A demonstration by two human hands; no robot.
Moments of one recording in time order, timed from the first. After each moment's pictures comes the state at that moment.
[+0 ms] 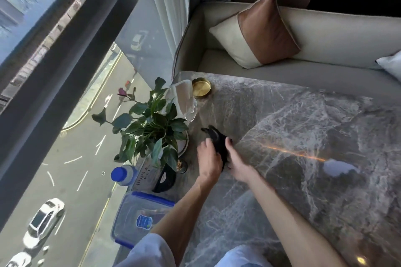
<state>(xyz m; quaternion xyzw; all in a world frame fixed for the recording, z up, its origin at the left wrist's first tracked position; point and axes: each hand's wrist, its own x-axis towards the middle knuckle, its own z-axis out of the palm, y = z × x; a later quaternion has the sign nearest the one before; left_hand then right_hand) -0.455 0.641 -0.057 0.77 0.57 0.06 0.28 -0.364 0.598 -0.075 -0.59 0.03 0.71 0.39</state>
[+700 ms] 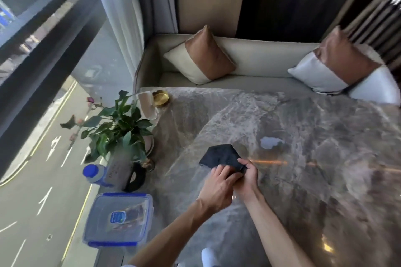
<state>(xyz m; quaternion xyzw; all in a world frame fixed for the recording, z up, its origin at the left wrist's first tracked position) -0.472 0.458 0.023 0.96 0.10 0.10 0.24 -0.361 0.396 0.020 -0.40 0.22 0.52 0.72</state>
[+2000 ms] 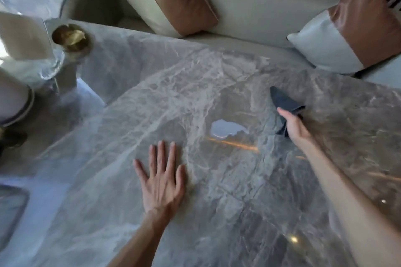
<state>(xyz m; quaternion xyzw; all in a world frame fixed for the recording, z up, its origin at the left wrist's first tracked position) -0.310 0.370 -0.192 0.85 0.51 0.00 0.13 0.049 0.301 -0.153 -0.79 -0.05 0.34 0.51</state>
